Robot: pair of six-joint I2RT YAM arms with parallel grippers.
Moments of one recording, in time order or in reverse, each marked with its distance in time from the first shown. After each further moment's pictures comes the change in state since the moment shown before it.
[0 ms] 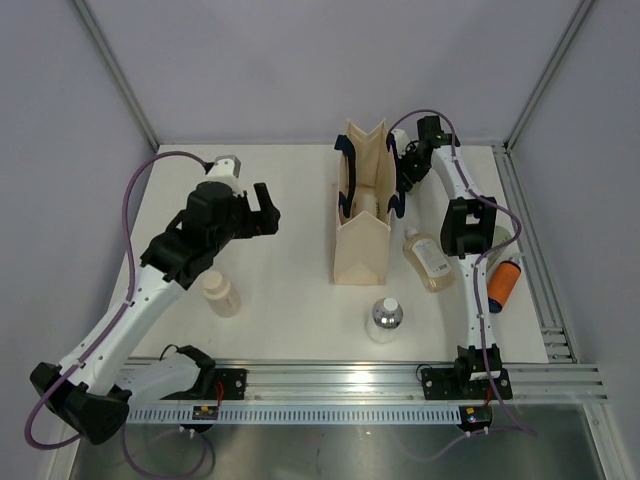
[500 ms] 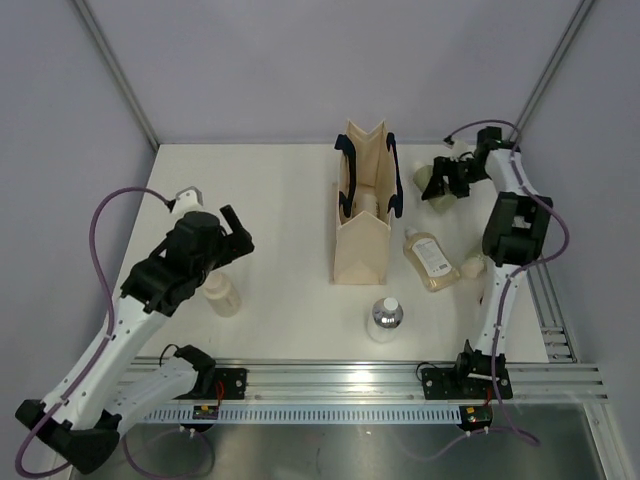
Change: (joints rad) left arm 0.009 -0.159 -0.109 -0.245 -0.213 -0.290; right arm -0.206 -0.309 -0.450 -0.045 -0.312 0.409
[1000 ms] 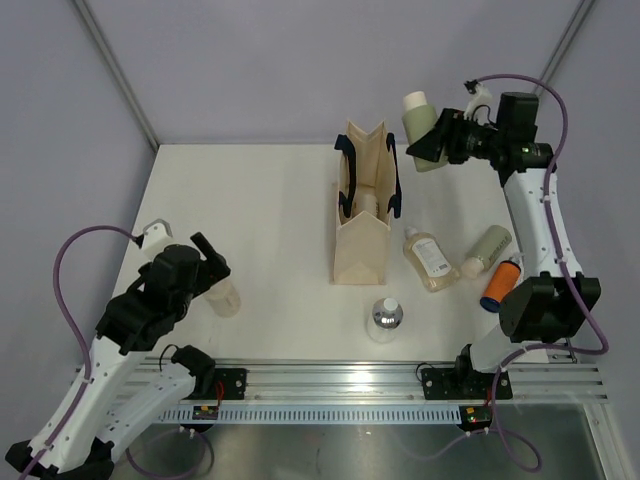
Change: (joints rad) left arm 0.001 -0.257 -0.097 -0.205 -0.136 -0.129; right arm 0.053 -0.774 -0.415 0.359 -0.208 0.529
